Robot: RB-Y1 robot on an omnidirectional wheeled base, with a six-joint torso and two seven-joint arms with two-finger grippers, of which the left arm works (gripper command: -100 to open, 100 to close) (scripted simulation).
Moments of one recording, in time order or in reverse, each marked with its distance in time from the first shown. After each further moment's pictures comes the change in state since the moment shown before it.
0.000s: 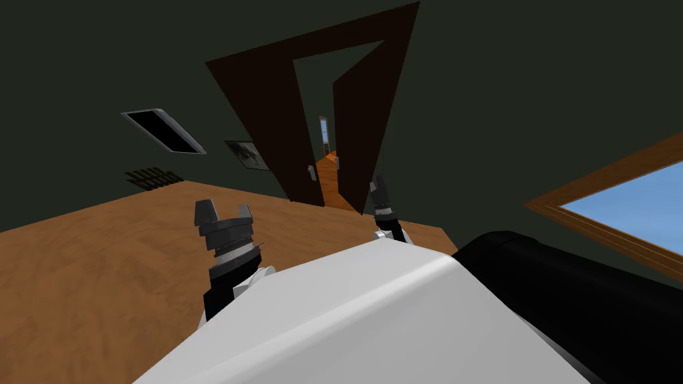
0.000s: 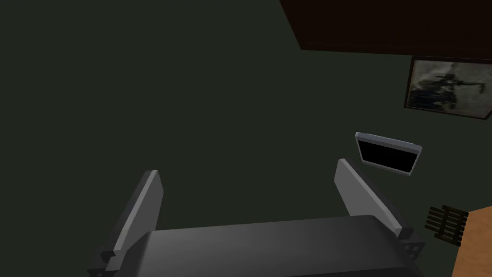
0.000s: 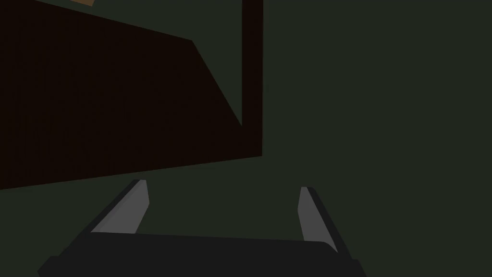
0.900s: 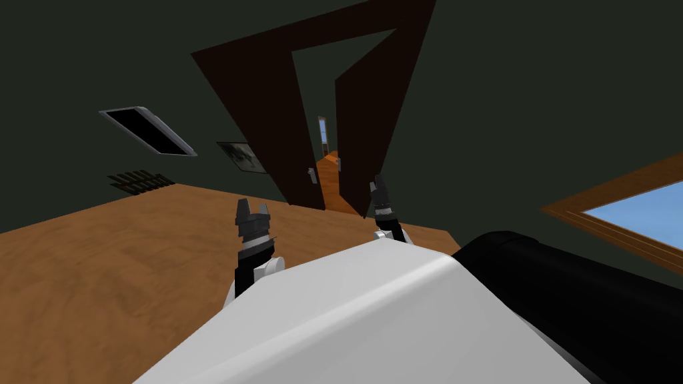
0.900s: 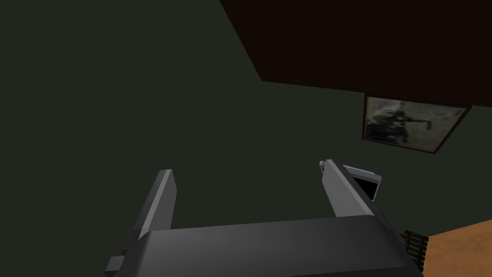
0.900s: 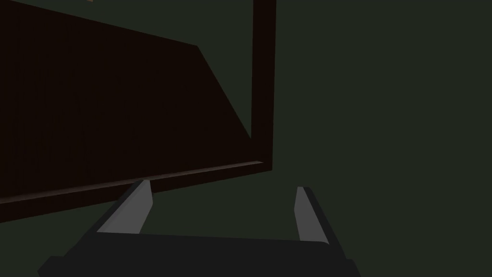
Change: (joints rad) arm -0.122 0.033 -0.029 0.192 -0.017 0.007 0.033
